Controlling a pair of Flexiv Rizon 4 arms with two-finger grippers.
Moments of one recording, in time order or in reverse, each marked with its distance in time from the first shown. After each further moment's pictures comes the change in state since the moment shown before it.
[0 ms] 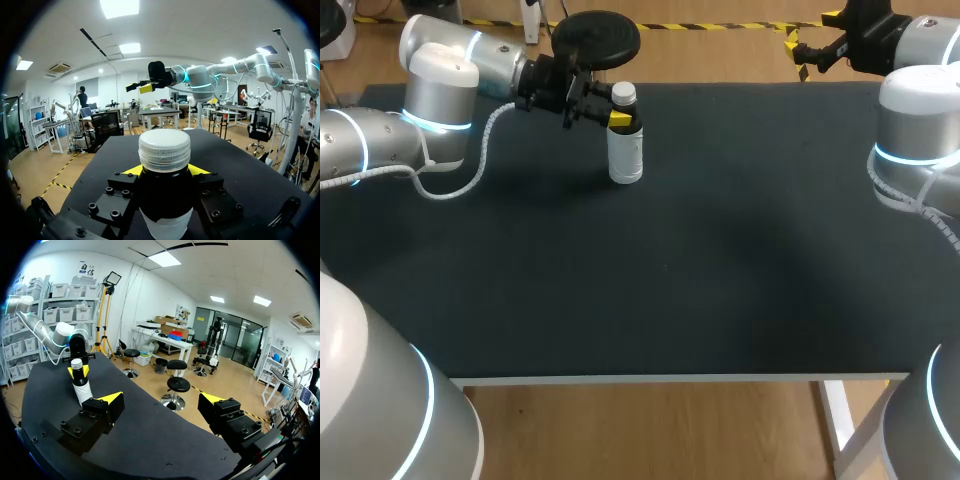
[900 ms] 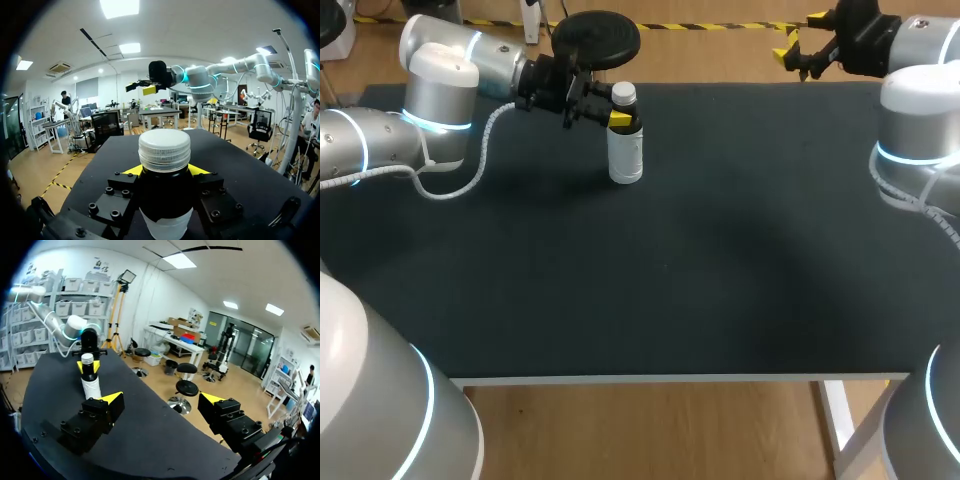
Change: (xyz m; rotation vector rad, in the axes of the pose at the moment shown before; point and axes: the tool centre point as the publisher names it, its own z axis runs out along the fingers) left arm 0.000 0.000 0.000 0.000 0.000 0.000; right arm 0.025 0.002 0.012 -0.009 0.117 -0.110
